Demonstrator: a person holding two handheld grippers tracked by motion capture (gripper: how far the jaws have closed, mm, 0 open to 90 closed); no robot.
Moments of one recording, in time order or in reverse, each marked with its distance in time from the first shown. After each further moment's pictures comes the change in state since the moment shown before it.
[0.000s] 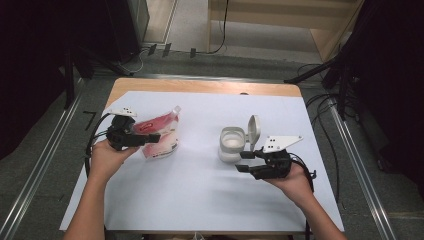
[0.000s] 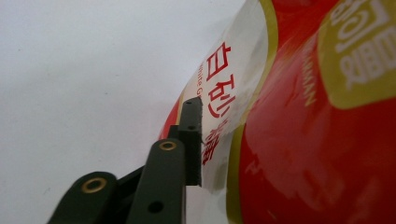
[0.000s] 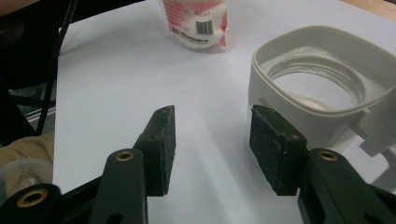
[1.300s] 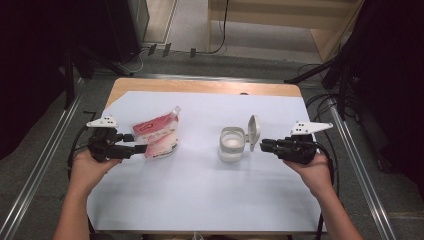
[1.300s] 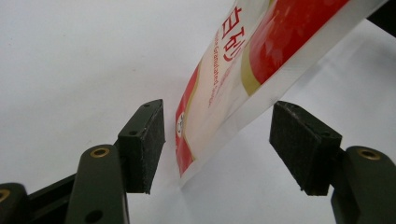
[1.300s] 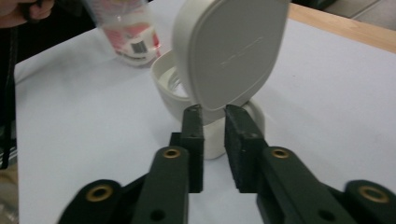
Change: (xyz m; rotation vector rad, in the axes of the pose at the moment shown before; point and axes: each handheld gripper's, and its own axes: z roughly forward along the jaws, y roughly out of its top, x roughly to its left) left arm 0.003 -0.032 -0.033 -0.043 0.050 0.022; right arm -0.045 -0.001 -0.050 -0.063 -0.135 0.153
